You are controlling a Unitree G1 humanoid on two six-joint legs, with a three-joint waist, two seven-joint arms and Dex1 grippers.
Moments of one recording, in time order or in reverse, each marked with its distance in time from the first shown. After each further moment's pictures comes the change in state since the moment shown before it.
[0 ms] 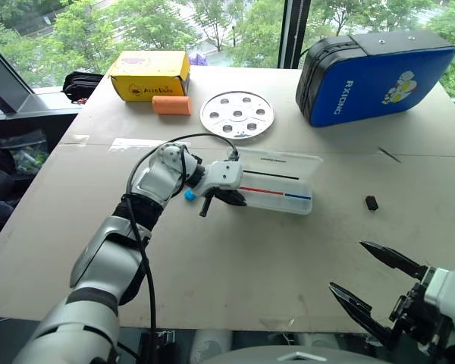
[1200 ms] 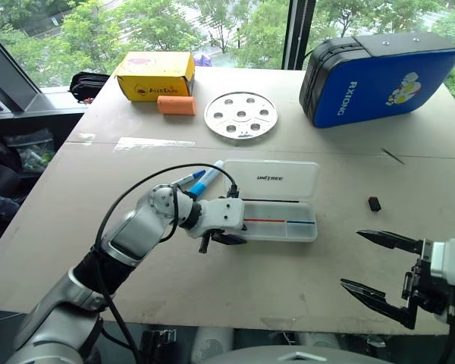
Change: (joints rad) left arm 0.336 0.188 -0.061 -0.694 -0.077 0.351 0.239; right arm -0.286 -0.221 -0.099 0.179 0.146 0.130 0.206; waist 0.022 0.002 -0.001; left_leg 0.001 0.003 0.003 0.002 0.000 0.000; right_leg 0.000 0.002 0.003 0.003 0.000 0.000
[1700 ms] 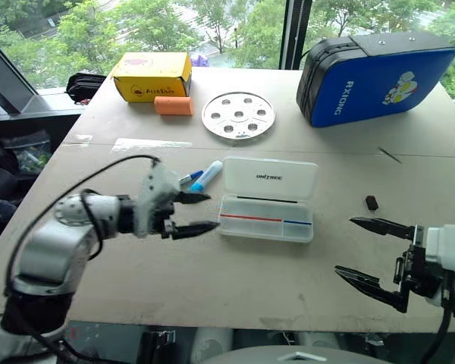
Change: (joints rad) left arm 0.299 0.117 0.661 -0.175 -0.471 0.359 0.136; right arm -0.171 -0.004 0.078 0.058 0.010 0.019 0.005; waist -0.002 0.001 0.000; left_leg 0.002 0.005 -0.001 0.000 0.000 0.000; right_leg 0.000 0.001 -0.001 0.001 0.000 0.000
